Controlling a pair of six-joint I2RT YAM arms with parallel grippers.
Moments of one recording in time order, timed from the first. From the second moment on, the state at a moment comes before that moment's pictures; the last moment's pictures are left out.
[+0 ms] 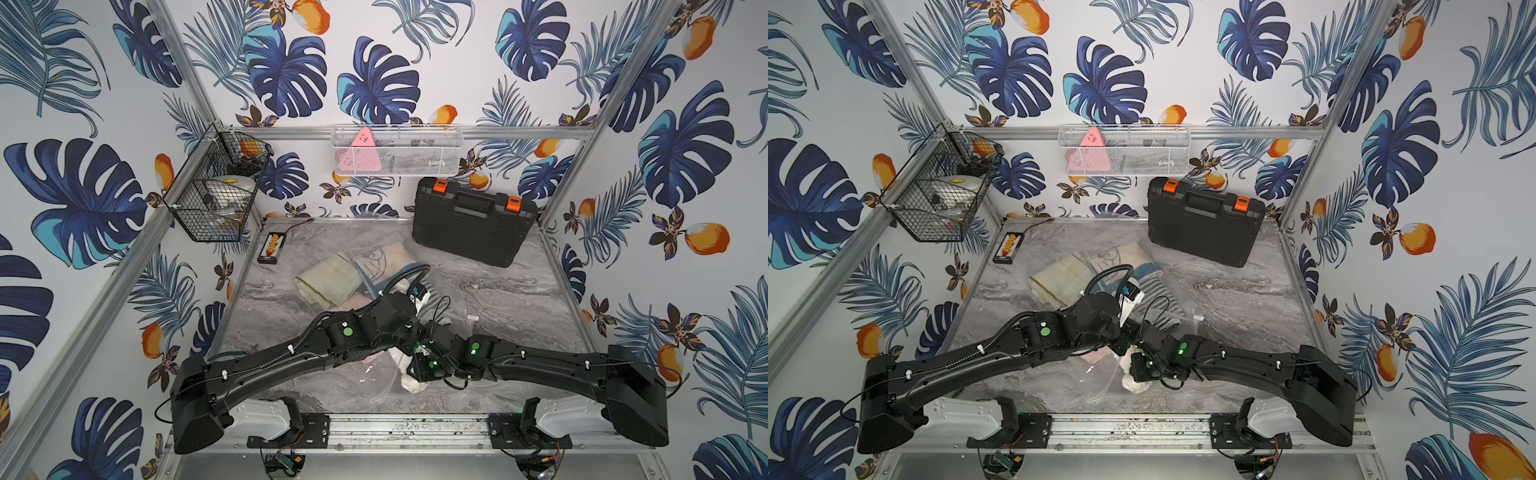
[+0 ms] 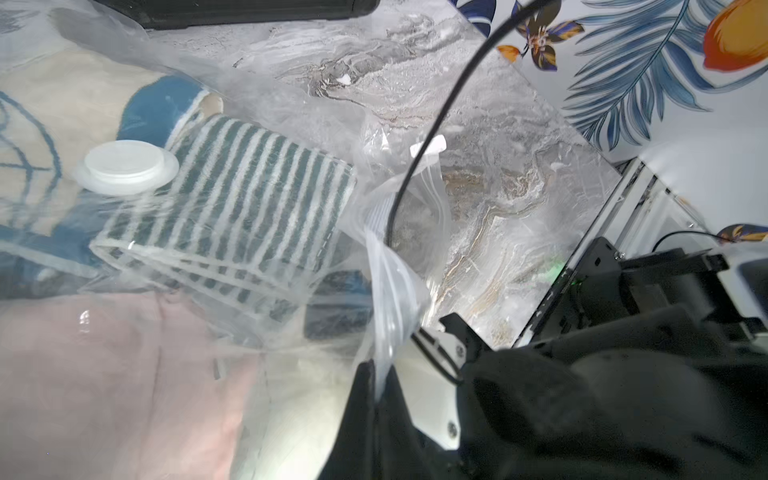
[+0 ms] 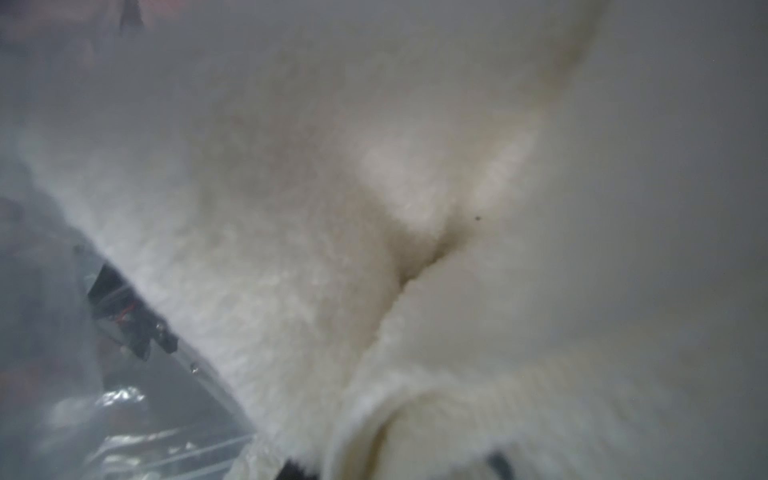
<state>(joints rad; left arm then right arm) -1.01 1.27 1.09 -0.54 -0.11 -0.41 1.09 1.40 0.77 -0.40 -0.10 0.85</state>
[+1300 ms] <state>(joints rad) -1.09 1.27 1.01 -0.48 -0.08 -0.43 0.90 1.35 0.50 0.03 -0.28 0.91</state>
